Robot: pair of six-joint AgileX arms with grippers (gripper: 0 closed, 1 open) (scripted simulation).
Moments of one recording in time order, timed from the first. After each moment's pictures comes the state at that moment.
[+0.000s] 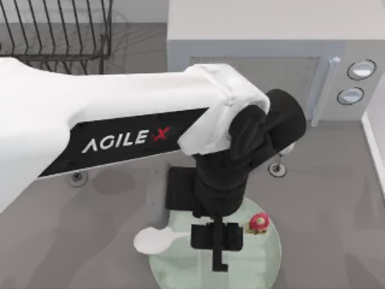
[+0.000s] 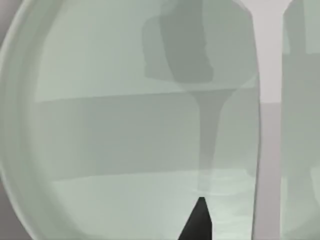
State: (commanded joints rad) left arm -0.96 1.98 1.48 -1.09 -0.02 -2.44; right arm 0.00 0.00 0.00 0.00 0.00 0.00
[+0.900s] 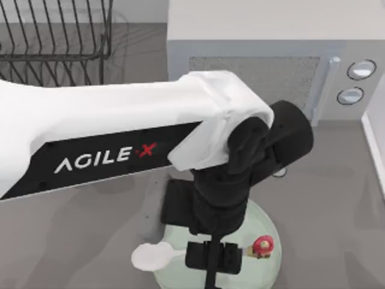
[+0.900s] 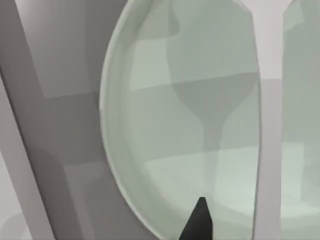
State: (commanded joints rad) left arm -1.01 1.89 1.44 -1.15 0.03 -2.40; right arm 0.00 0.00 0.00 0.00 0.00 0.00
